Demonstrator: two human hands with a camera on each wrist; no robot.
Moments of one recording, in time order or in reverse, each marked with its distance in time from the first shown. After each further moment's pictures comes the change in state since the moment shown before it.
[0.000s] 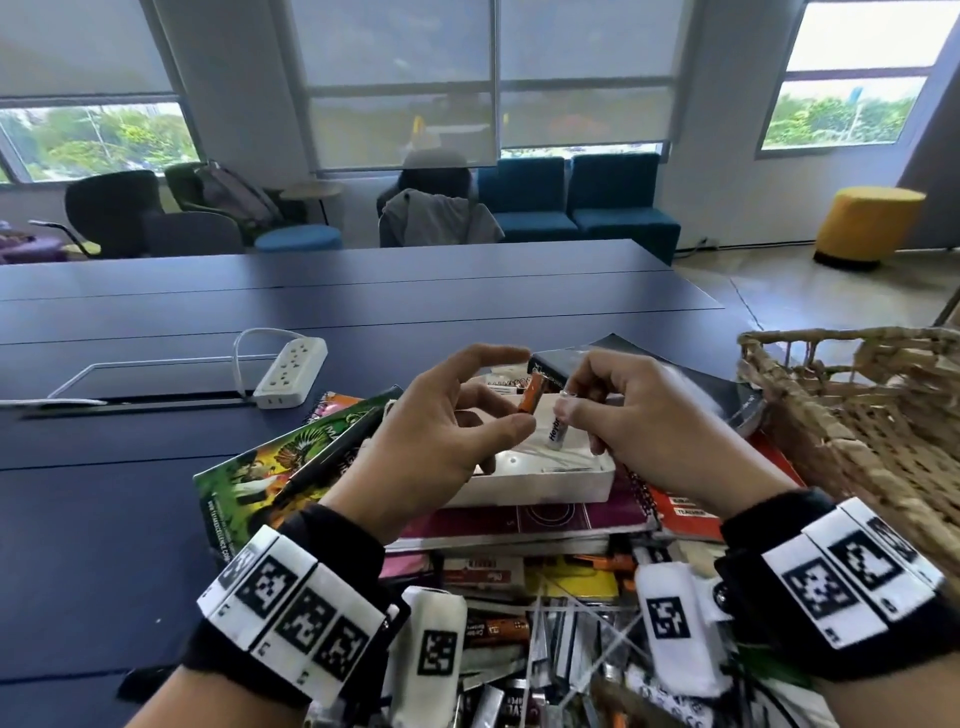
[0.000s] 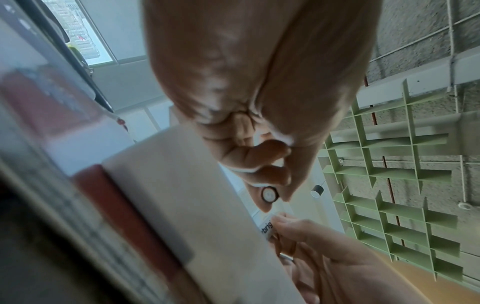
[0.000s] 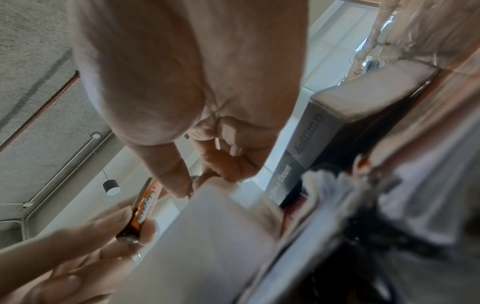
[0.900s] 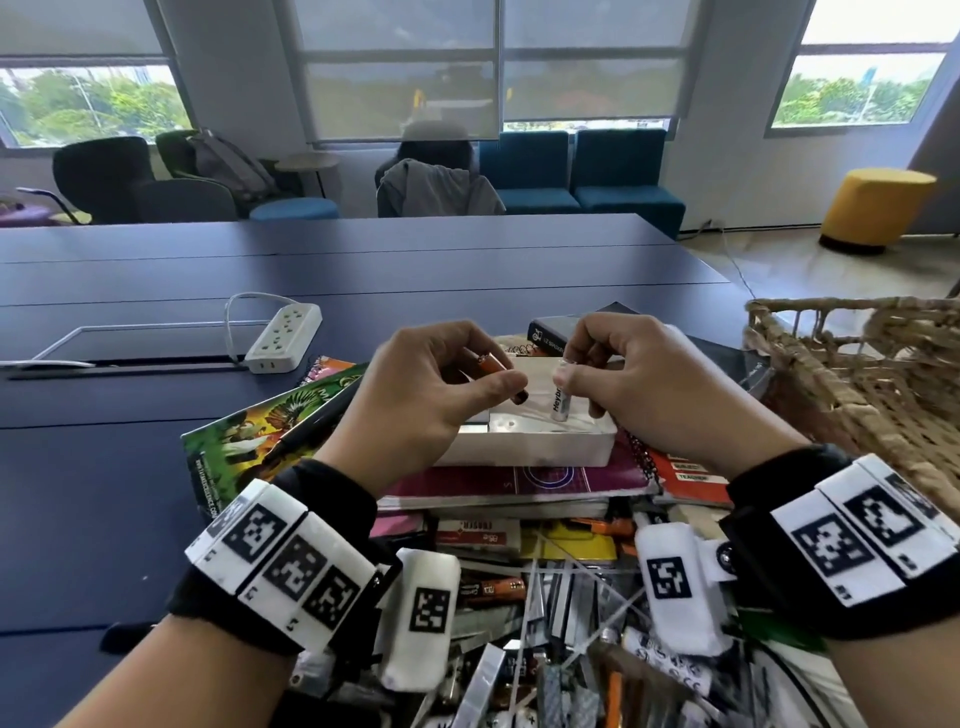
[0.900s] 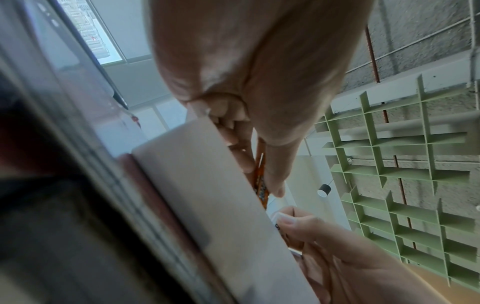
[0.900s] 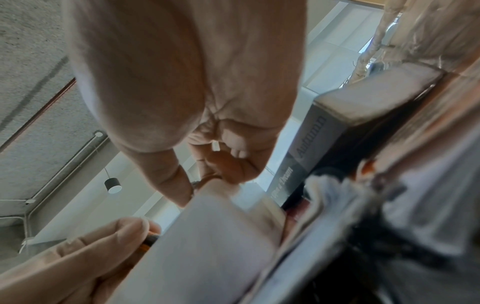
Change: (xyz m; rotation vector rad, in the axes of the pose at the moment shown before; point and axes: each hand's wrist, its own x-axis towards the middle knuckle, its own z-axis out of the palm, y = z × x) left_hand 0.003 -0.017 -0.006 0.197 0.076 0.114; right_hand -0.001 -0.003 0.000 -0.080 -0.048 -0.024
